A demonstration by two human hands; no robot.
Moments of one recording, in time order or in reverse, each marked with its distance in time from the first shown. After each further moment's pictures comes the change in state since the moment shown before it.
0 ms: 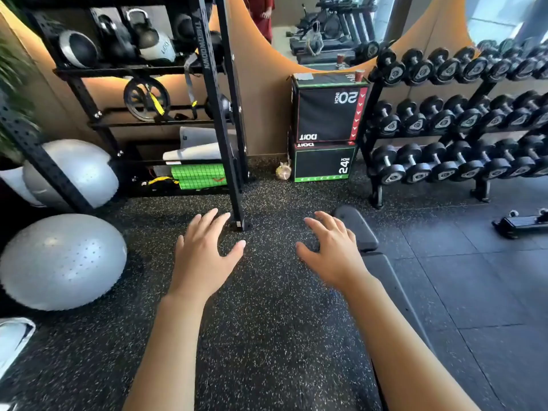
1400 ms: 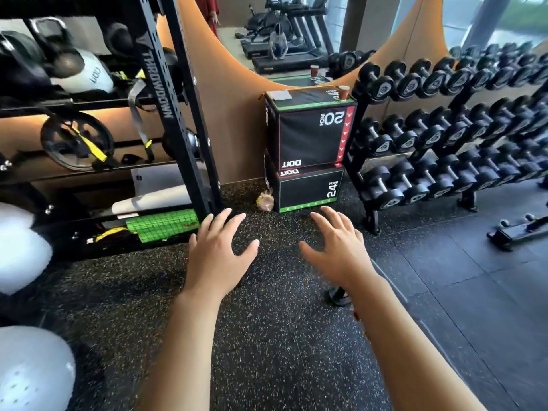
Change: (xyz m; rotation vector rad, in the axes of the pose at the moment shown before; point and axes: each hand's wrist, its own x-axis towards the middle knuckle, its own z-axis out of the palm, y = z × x) left_hand 0.496 -0.093 0.056 -0.069 -0.054 0.174; right_hand 0.453 -0.007 0.046 -0.082 0.091 0.209
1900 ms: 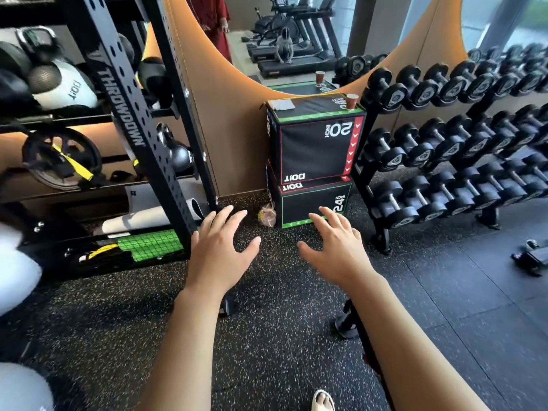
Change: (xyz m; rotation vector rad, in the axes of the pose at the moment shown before) left_hand 0.170 0.018 0.055 -0.007 0.021 0.000; right_hand 0.173 0.056 0.013 0.020 -0.012 -0.031
